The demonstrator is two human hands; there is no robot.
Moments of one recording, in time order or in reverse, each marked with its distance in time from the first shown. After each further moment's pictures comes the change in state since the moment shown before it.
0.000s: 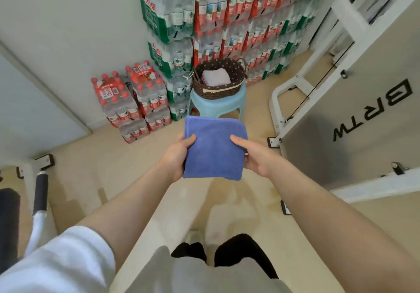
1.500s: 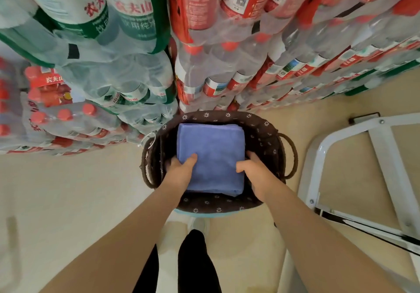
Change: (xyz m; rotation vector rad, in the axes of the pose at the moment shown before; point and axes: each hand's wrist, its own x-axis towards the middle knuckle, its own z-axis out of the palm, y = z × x) left_hand 0.669 0.096 0.048 0.140 0.544 -0.392; right_hand 0.662 -0.189 -0.175 -0.367 0.057 0.448
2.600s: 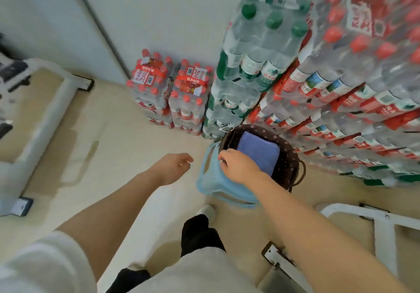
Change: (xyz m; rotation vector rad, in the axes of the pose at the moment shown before) left_hand -0.252 -0.074 -0.190 0.619 0.071 0.399; right_hand -0.235 -0.023 0.116 -1.604 -0.245 -0.873
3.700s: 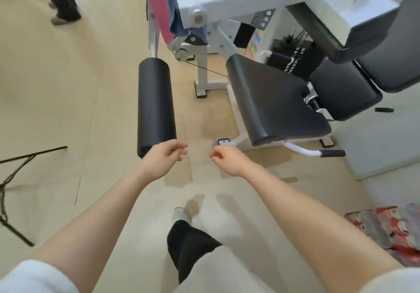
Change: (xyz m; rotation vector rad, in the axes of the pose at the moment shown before) left_hand -0.638 -0.612 0.061 -0.930 1.159 -0.578; right_hand -0.081 -0.818 0.381 -0.464 -0.345 -0.933
